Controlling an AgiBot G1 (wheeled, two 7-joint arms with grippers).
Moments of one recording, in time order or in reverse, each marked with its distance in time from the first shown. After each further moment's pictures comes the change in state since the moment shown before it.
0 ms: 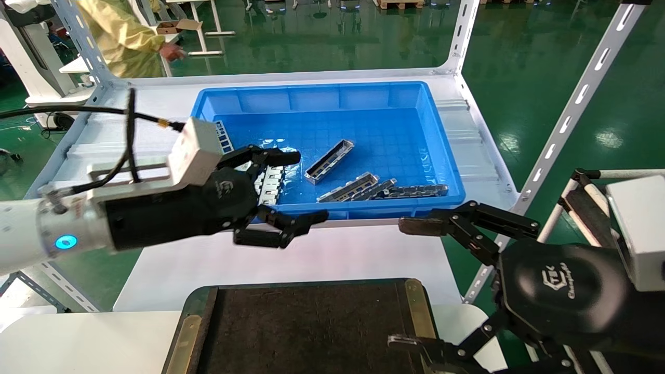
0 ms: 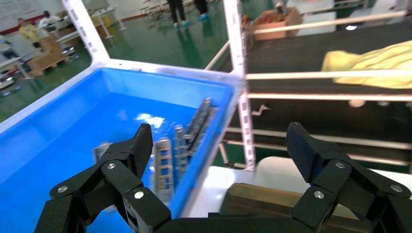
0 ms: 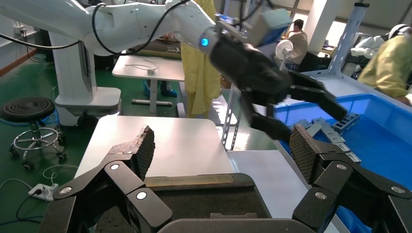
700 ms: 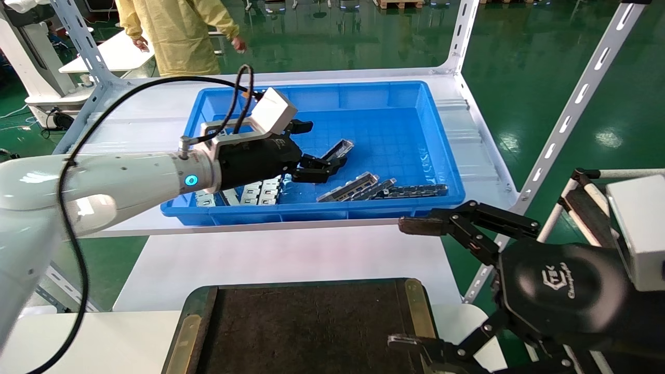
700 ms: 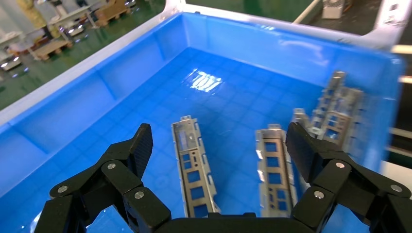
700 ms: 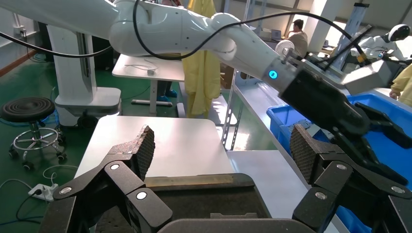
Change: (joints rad) left arm -0.261 0.363 0.085 0.611 0.208 -0.288 0.177; right arm 0.000 0.001 -0.002 0.000 0.001 0.001 -0.001
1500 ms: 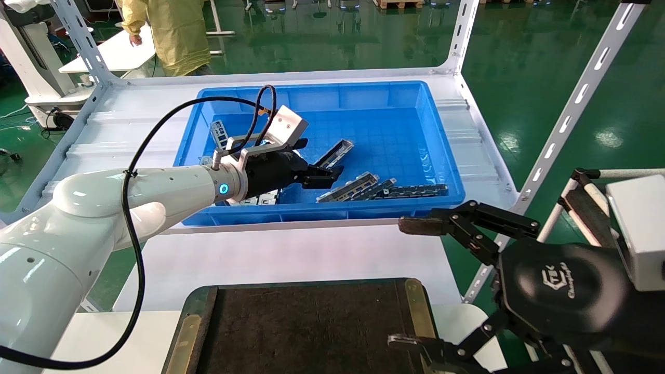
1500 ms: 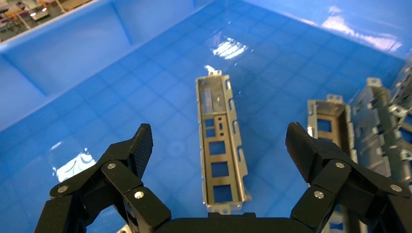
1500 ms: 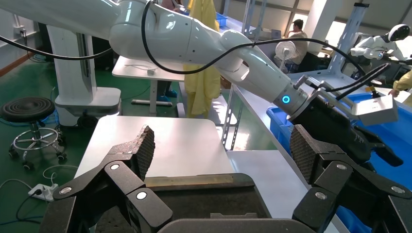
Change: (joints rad) left arm -0.021 0.107 0.155 0.163 -0.060 -0.218 -0.031; right arm 0.000 0.001 -0.002 0.000 0.001 0.001 -0.001
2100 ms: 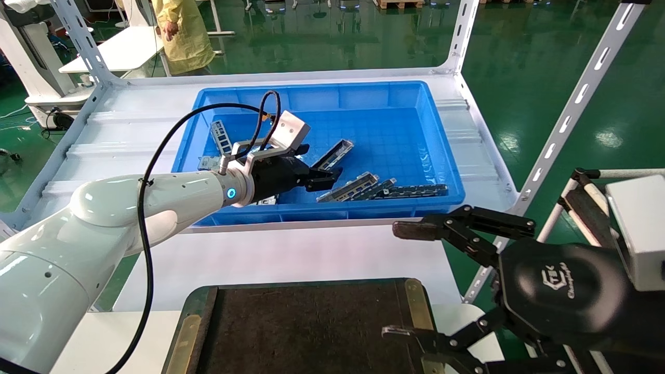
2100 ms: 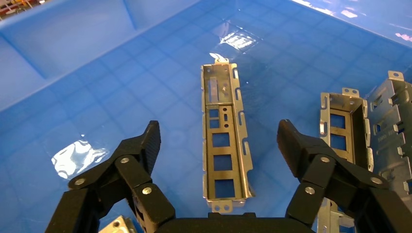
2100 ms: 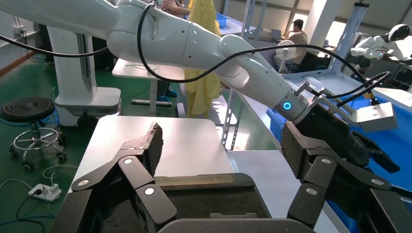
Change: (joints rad) left arm 0.018 -0.003 0.175 -0.054 -0.095 -0.105 -0.107; right arm 0.000 0.001 -0.001 0.000 0.001 0.001 -0.001
